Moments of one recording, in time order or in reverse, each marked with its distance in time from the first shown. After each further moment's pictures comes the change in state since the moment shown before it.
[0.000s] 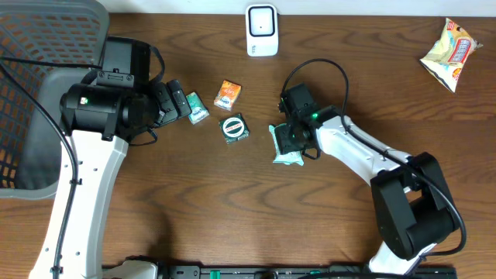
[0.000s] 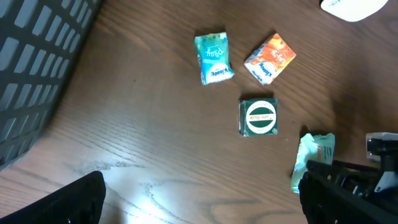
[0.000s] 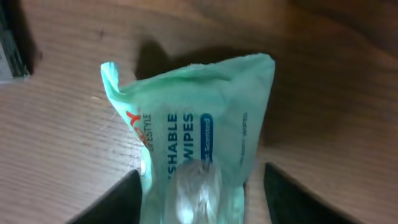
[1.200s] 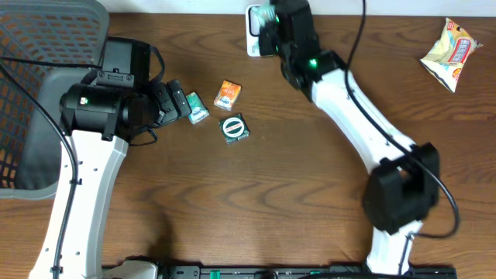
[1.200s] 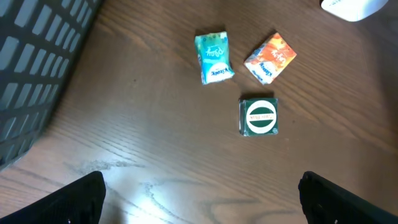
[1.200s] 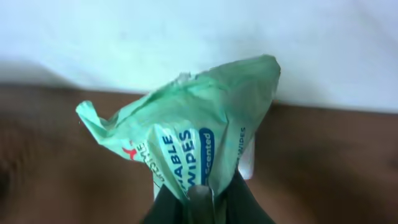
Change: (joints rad) left arm 0.000 0.000 0.000 0.000 0.000 0.000; right arm -0.023 0.187 0.675 0.274 0.174 0.001
